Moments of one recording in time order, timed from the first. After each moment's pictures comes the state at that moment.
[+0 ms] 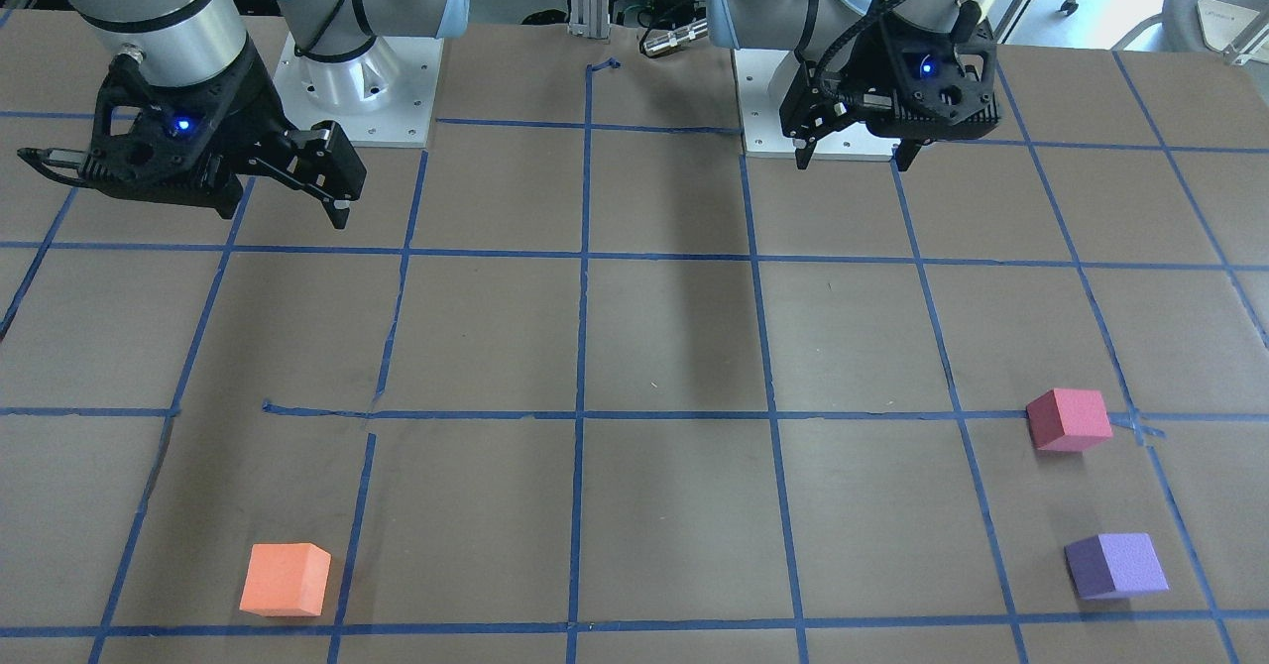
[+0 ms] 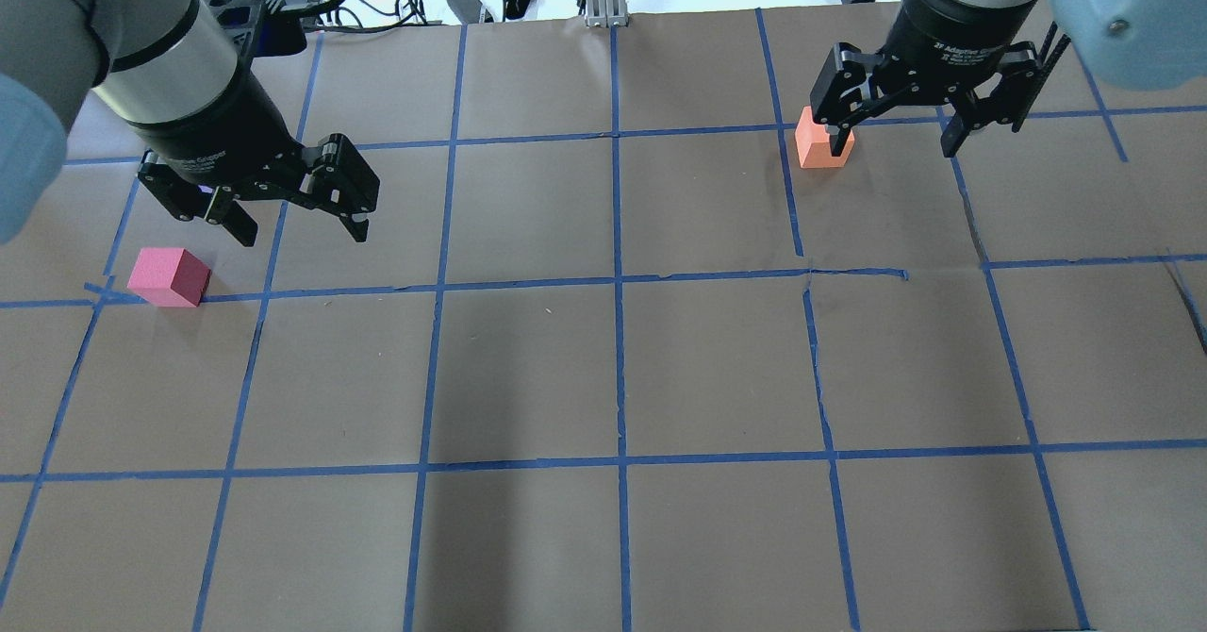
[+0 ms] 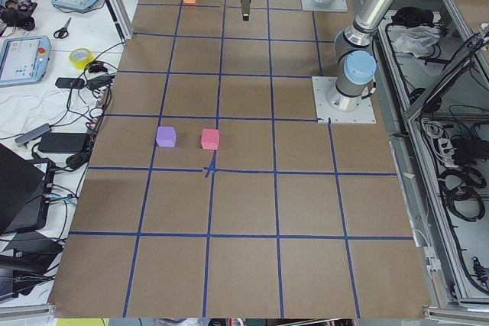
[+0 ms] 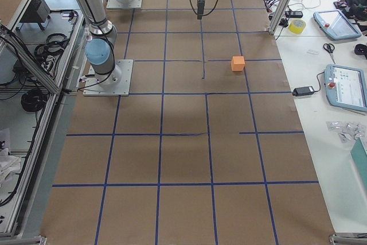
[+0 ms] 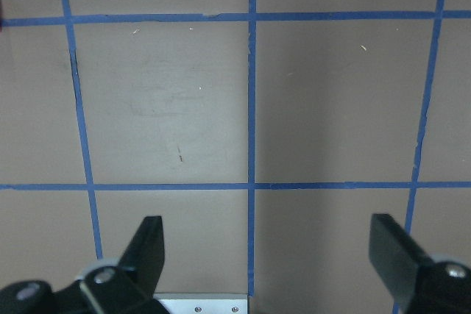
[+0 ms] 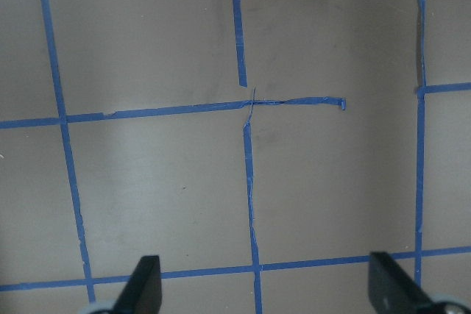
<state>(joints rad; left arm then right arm) -1.58 -1.48 -1.63 -1.64 1.58 -0.01 1.57 -1.53 1.51 -1.55 -1.58 0.09</state>
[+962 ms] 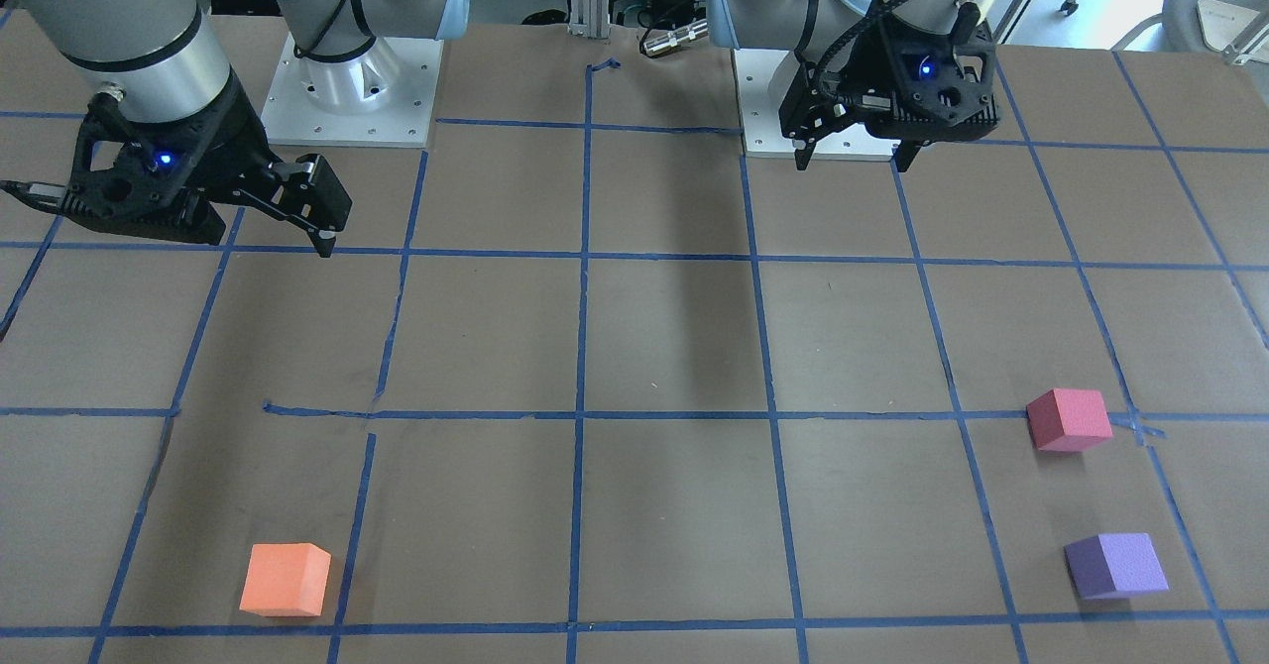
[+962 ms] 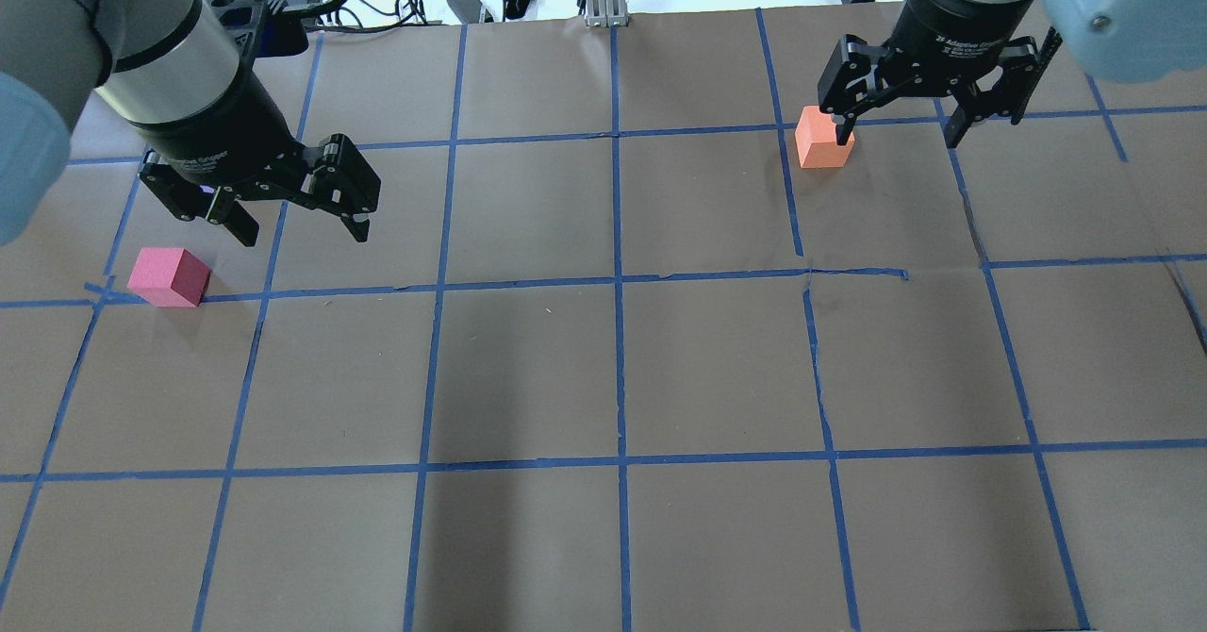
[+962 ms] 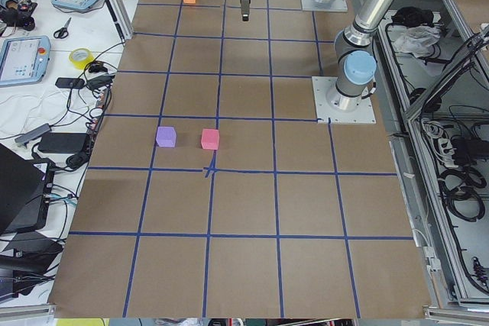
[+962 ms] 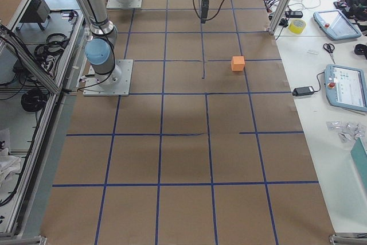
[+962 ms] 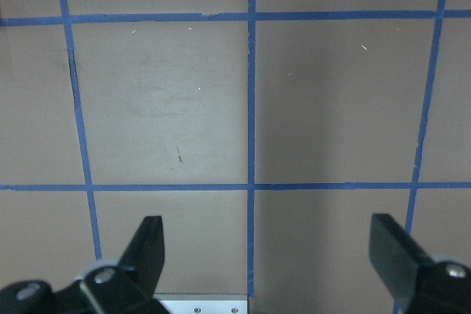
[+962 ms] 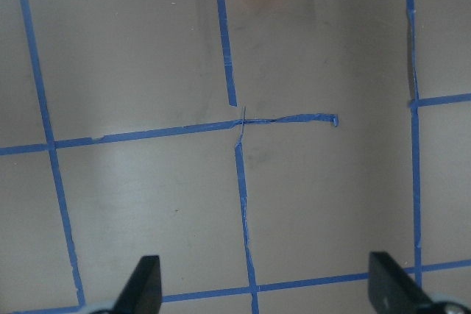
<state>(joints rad) -1.58 -1.48 -1.63 -1.64 1.58 -0.01 1.56 -1.49 1.51 -1.59 -1.59 0.09</state>
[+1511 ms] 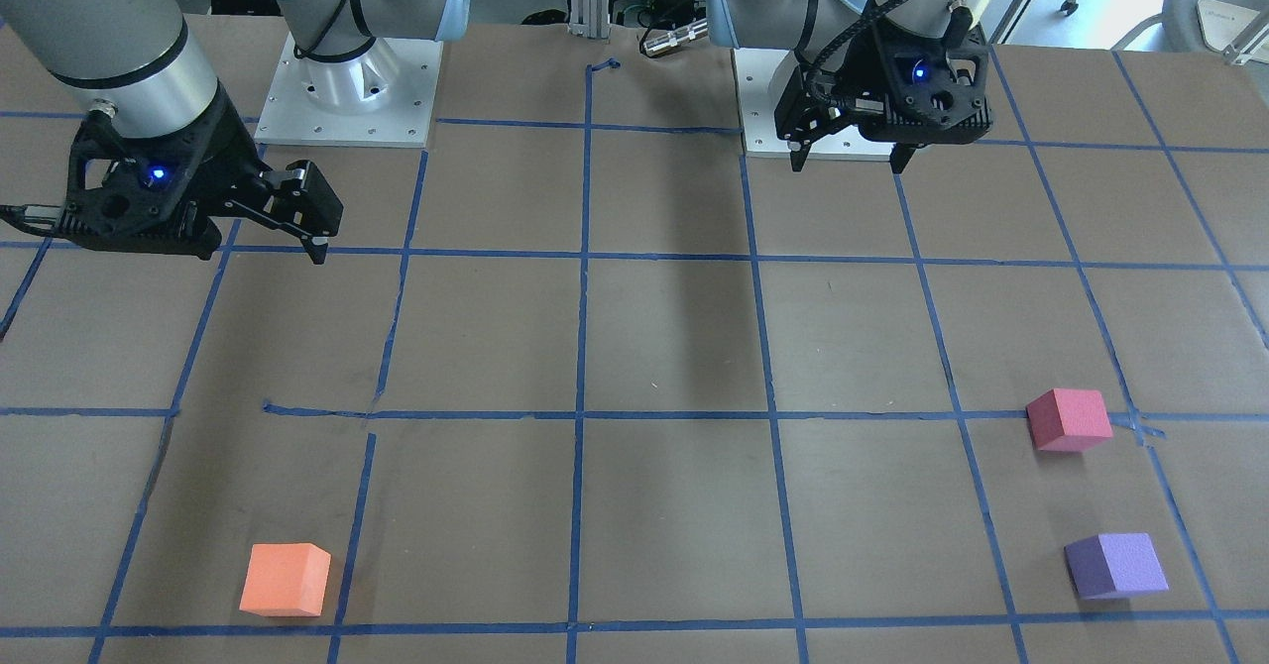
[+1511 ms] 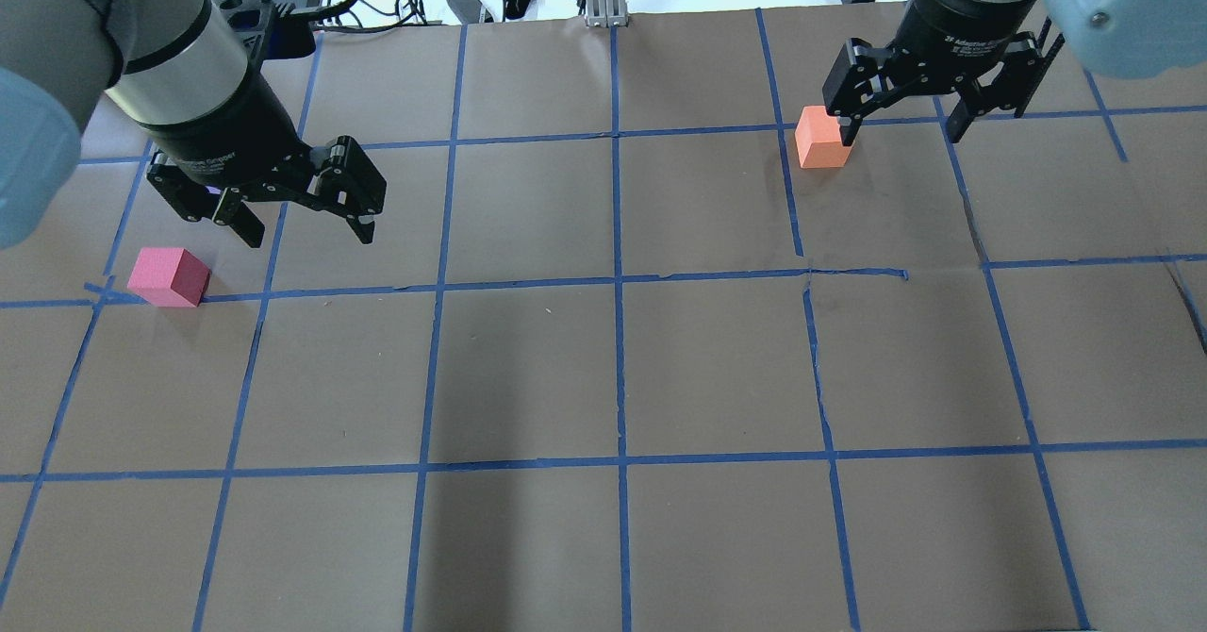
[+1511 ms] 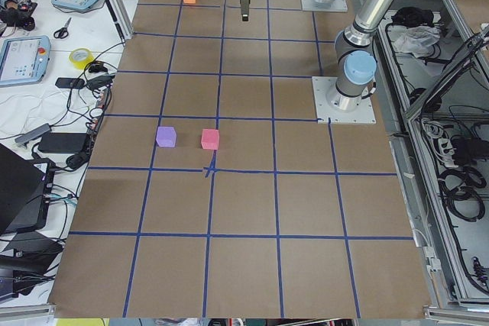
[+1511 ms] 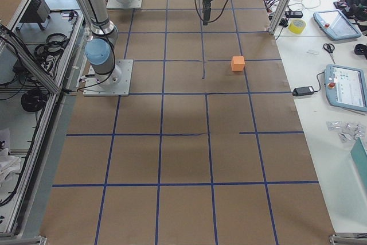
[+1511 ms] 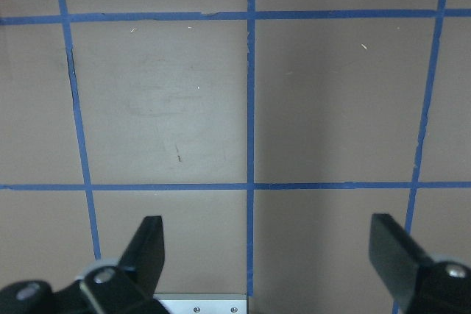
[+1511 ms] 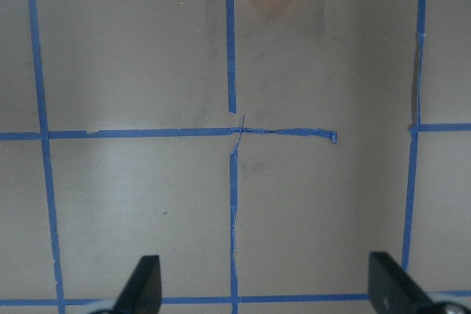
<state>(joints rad) -1.59 -1.49 -1.63 -1.64 1.58 -0.02 1.53 -1.48 1.51 -1.62 -1.58 -0.05</state>
